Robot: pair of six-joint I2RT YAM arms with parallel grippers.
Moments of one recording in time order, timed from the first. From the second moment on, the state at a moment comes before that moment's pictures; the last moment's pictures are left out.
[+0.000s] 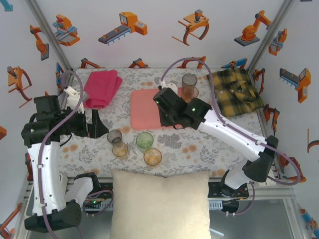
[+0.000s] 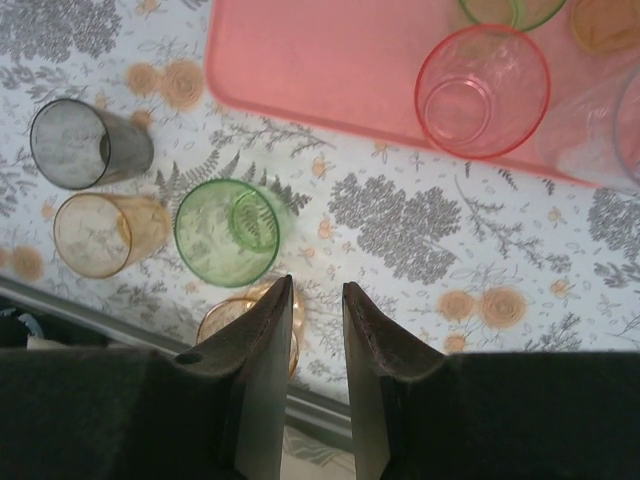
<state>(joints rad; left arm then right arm) 0.12 0.94 1.30 -1.28 0.61 0.22 1.01 1.52 1.59 -0.97 0.31 0.61</state>
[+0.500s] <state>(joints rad) 0.12 0.82 1.27 -1.29 0.59 0.26 1.05 1.33 1.38 -0.91 0.28 0.70</state>
